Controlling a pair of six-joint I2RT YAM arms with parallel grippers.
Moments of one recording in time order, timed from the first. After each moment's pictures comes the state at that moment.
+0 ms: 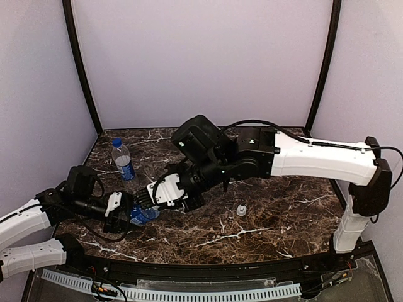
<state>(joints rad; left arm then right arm) -0.56 0.70 0.44 -0.47 0.73 0.64 1.30 1.81 1.78 -0.70 -0.23 -0.85</state>
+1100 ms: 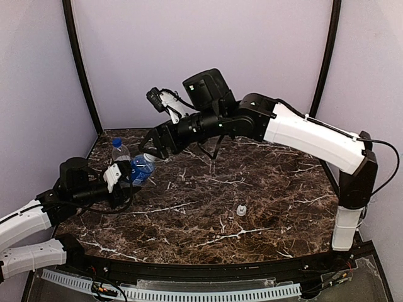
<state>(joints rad) -0.55 0.70 0.42 -0.10 0.27 0.46 1.13 1.90 2.04 -0.58 -0.22 0.20</state>
